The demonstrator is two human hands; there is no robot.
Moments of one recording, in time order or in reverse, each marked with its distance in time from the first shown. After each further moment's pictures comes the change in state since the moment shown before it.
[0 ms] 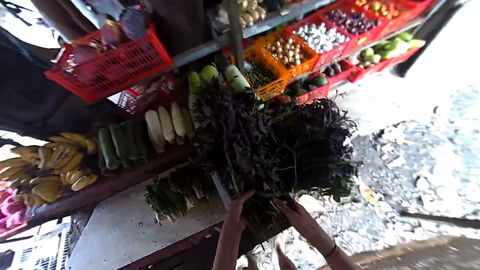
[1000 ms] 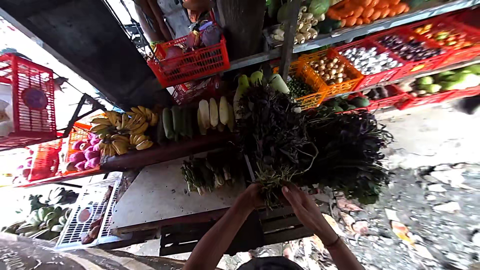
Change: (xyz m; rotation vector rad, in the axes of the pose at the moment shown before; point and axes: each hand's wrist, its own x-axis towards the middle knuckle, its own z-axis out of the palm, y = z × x) left_hand -0.049 0.009 -0.046 -0.221 -0.365 -0.007; right_hand -0.043 -0.024 0.054 -0.139 -0.001 -0.551
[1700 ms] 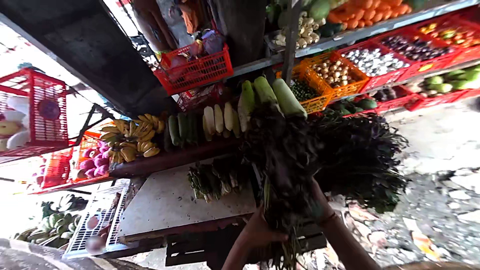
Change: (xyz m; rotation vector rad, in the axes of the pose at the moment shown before) left_hand -0.074 -0.017 -0.026 0.890 -0.040 0.375; right_hand 0.049 -0.009 0.005 0.910 0.079 0.216
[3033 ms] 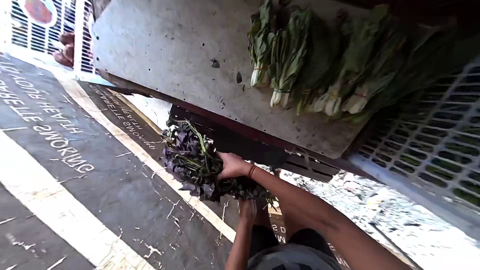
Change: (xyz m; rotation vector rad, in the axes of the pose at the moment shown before) left_hand -0.110 -0.371 0.008 -0.858 1.232 -0.697; right_hand 0.024 0.498 0.187 -1.233 -1.351 0.765
